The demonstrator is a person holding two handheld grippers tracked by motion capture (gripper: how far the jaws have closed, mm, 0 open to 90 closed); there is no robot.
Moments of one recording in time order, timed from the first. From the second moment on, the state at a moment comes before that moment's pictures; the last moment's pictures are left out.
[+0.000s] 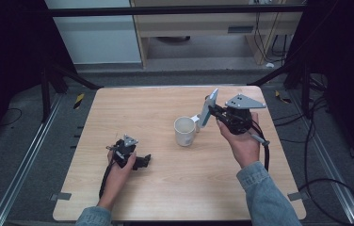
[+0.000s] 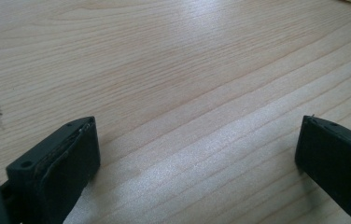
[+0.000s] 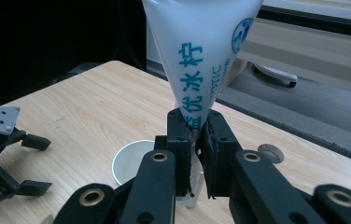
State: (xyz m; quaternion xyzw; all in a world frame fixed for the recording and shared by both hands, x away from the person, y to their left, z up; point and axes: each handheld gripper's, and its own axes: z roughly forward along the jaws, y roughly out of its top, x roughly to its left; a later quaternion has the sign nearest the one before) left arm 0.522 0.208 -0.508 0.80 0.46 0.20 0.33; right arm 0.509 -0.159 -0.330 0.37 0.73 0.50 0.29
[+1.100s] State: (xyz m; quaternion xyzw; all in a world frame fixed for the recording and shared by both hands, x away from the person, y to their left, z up) left arm 0.522 0.208 -0.508 0.80 0.46 0.20 0.33; right arm 0.513 -0.136 -0.324 0.35 0.72 0.53 0.29
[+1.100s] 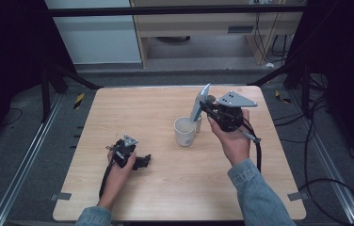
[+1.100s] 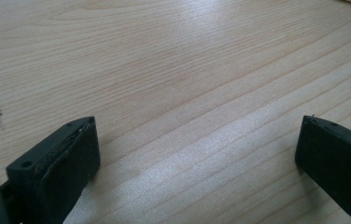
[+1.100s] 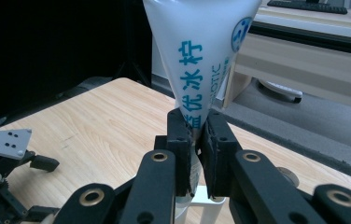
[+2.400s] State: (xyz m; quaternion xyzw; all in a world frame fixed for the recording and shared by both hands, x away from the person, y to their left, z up) left arm 0.522 0.208 -0.508 0.80 0.46 0.20 0.33; right arm 0.529 -0.114 -0.344 0.35 0.72 0.53 0.28
